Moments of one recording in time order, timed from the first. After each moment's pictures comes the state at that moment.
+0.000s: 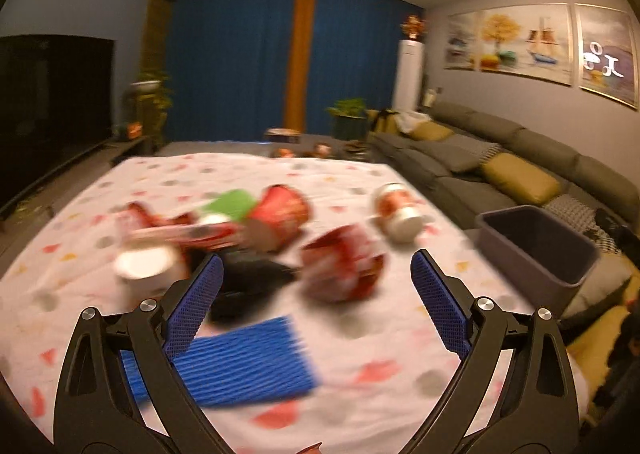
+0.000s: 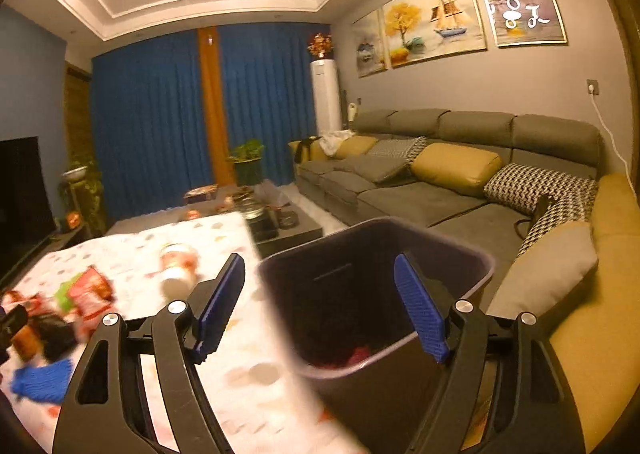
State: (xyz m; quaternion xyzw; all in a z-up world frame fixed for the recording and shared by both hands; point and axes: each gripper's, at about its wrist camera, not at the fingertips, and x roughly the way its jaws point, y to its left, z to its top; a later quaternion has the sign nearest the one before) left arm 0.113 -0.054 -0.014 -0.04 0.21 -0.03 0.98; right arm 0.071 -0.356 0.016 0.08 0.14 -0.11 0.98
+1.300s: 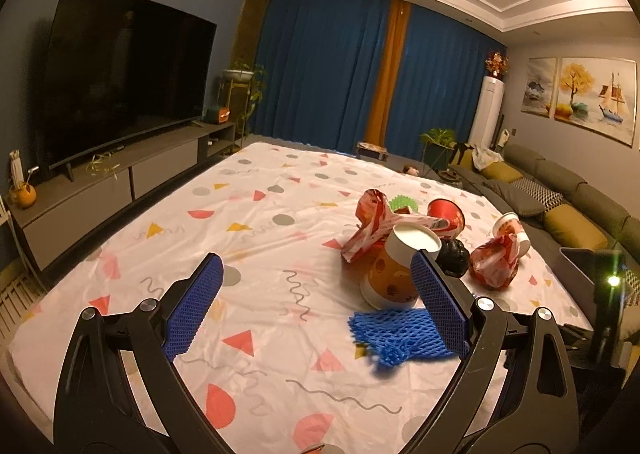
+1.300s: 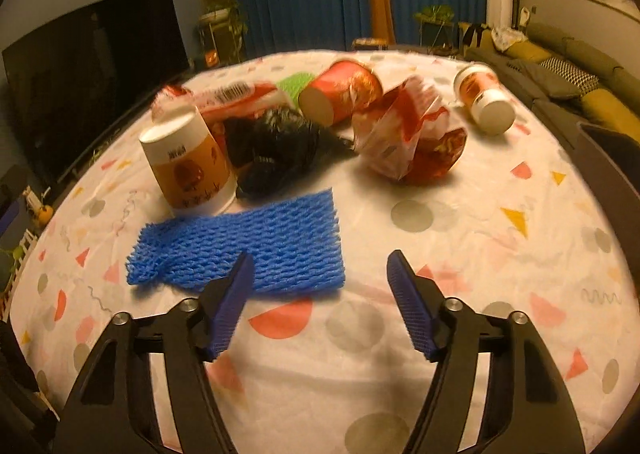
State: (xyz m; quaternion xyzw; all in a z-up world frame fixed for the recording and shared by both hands) left arm 0.038 0.130 -0.020 -0.11 0.19 0.09 0.97; right arm 0.125 -0.091 -0.069 0.01 0.40 0.14 0.91
